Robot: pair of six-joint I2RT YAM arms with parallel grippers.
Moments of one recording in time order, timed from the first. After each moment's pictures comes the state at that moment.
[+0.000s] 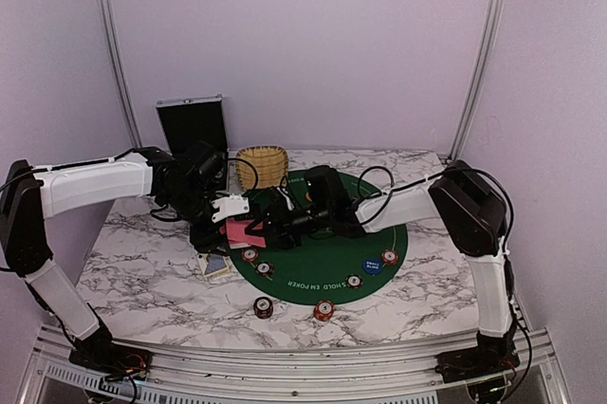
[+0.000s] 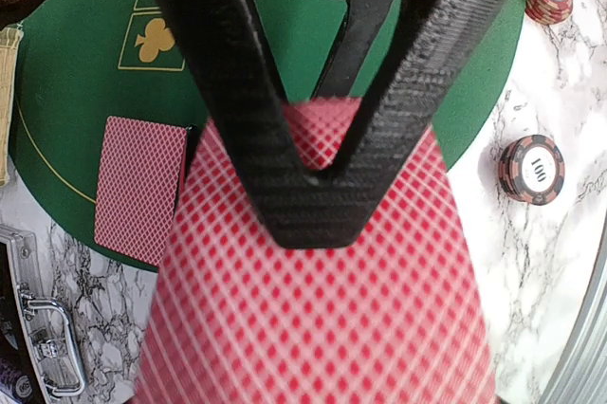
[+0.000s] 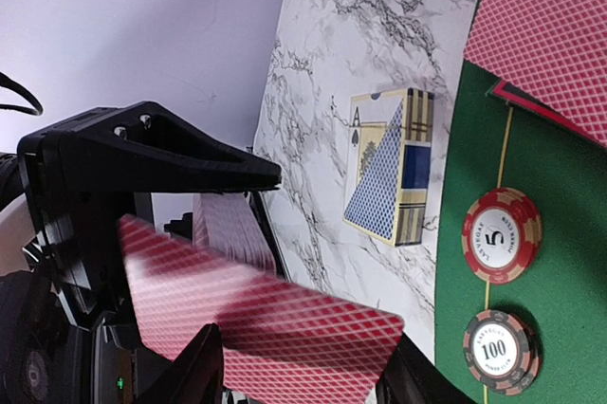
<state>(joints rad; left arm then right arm) -0.65 1.62 1.23 -0.83 0.19 0.69 0.82 2.17 1.38 0.36 -0.85 1.04</state>
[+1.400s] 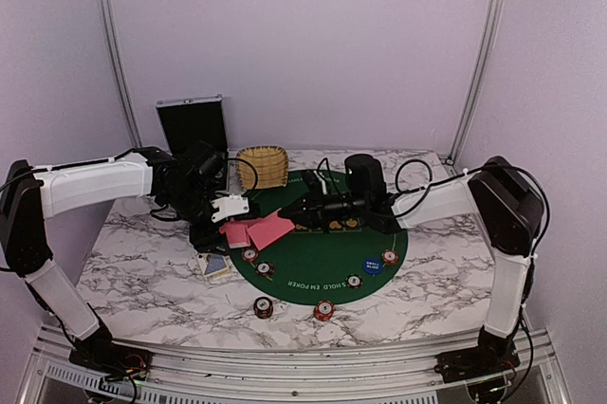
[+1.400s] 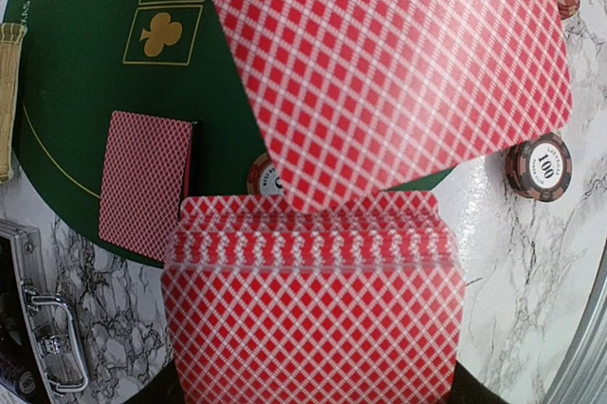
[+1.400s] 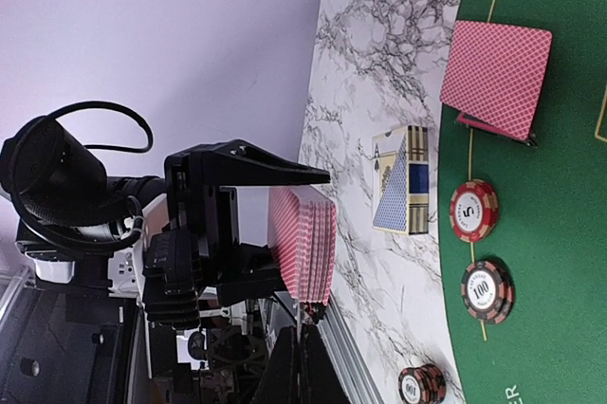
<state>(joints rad) -0.65 1.62 1.23 -0.83 0.17 0.69 0.70 1.96 1.14 0.53 -0.83 1.19</state>
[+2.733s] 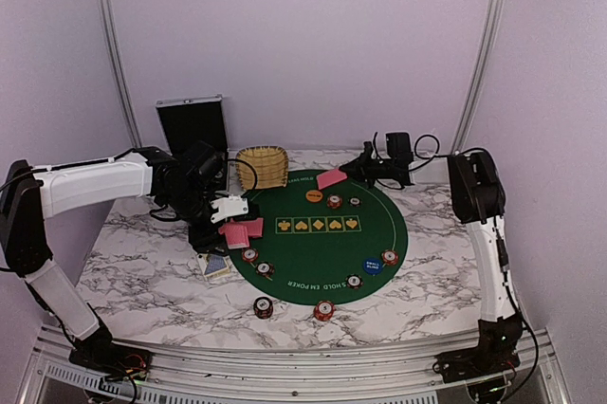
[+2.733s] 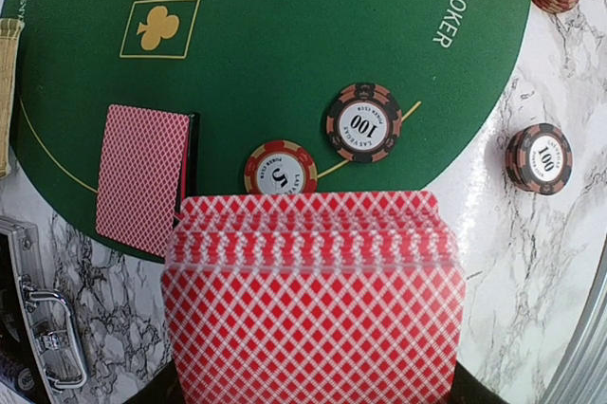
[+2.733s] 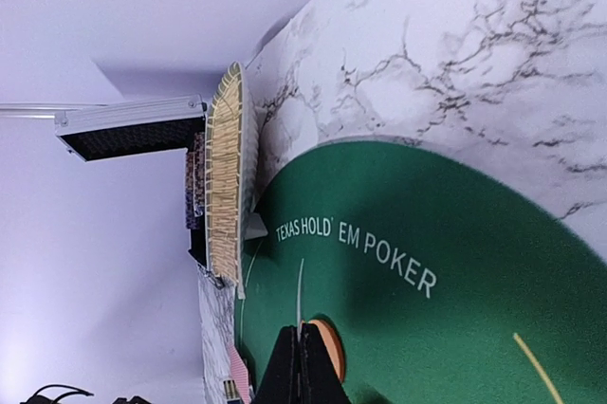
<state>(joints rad) -0.65 1.62 1.23 -0.84 0.17 0.69 0.24 2.49 1.82 0.17 -0.80 0.97</state>
